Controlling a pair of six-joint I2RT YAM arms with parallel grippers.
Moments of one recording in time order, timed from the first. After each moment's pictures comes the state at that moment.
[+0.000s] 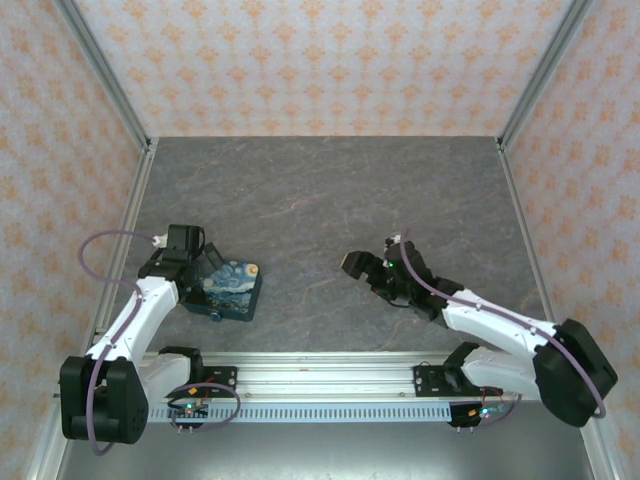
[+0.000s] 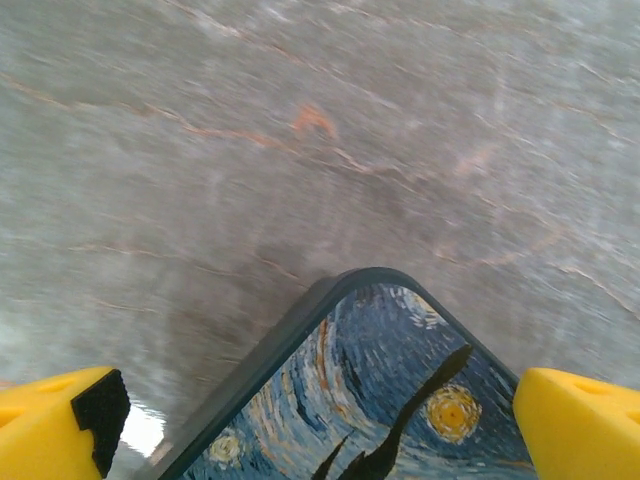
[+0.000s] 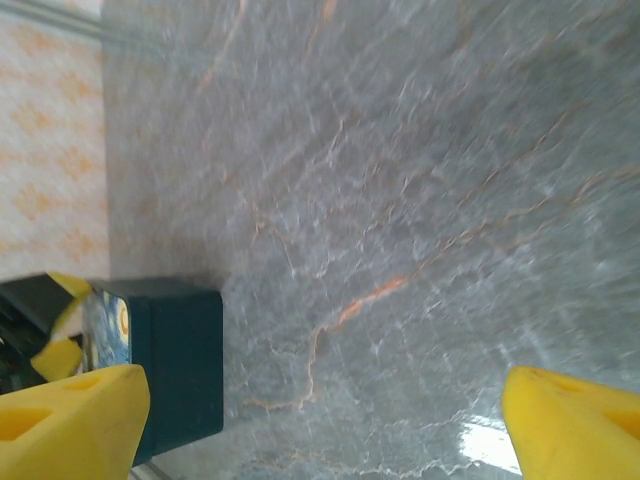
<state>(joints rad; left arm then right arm) 0.00 1.05 0.61 -0.61 -0.20 -0.65 0.71 1.11 0.48 -0.01 -0.13 1.10</state>
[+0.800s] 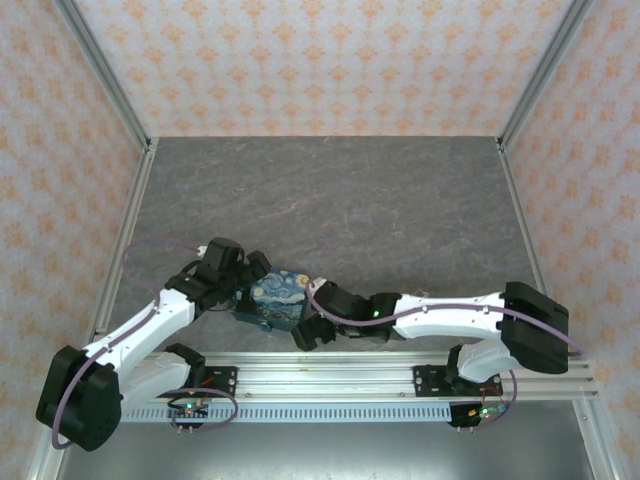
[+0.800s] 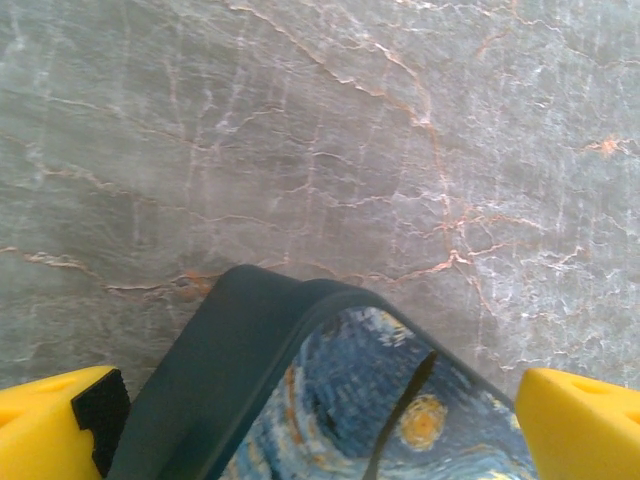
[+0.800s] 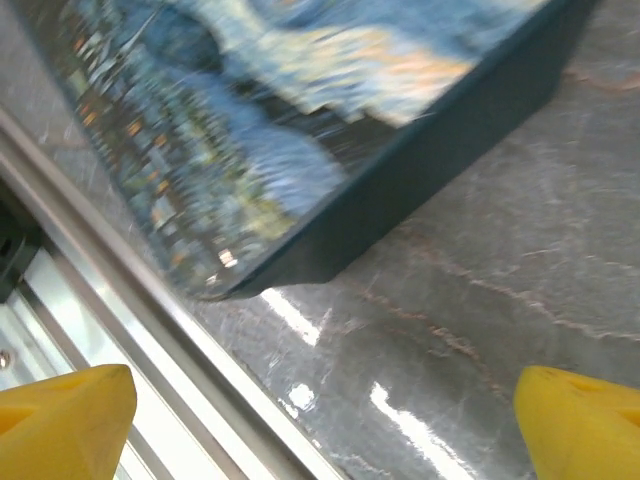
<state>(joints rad) -0.38 1.02 0.51 -0.42 -0.03 -0.97 1.25 1.40 0.75 -0.28 0.03 0.62</state>
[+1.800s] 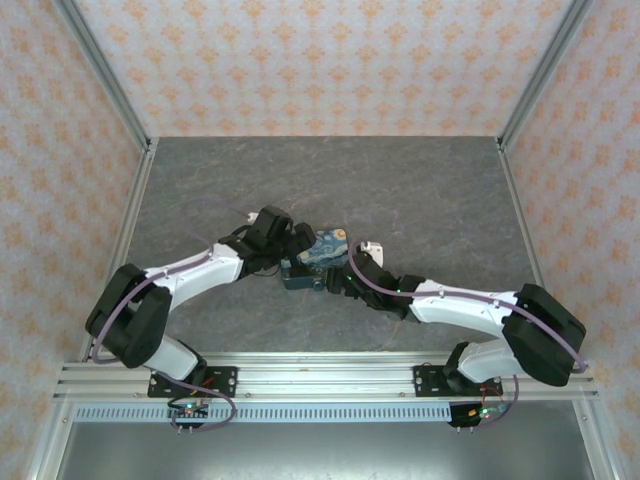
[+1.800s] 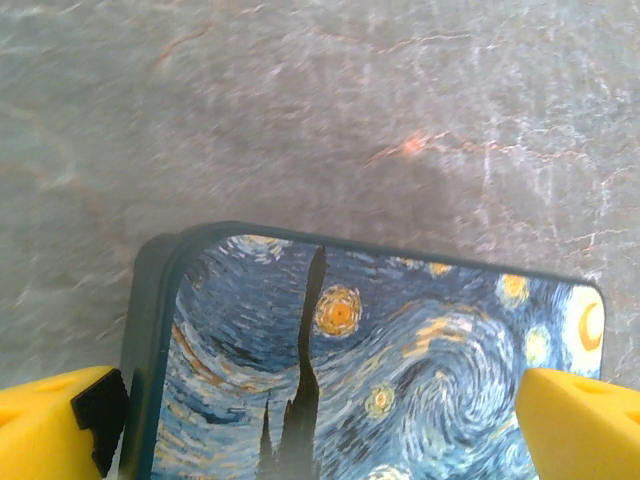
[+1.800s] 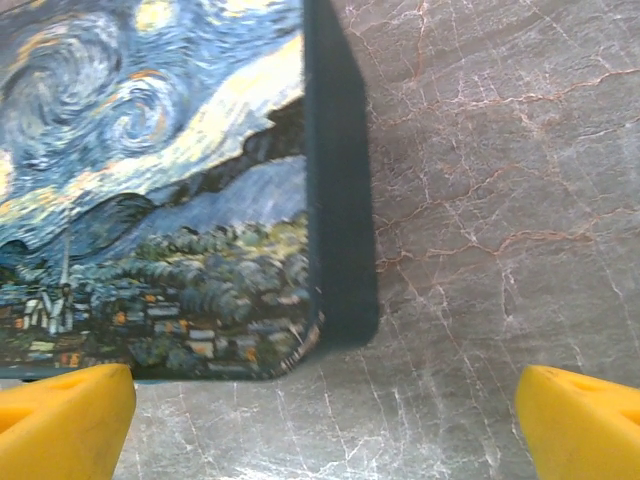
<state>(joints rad) -0.54 1.52 0.87 -0.21 -0.03 -0.99 0.92 1.33 0.63 -0.17 0.29 0.86</state>
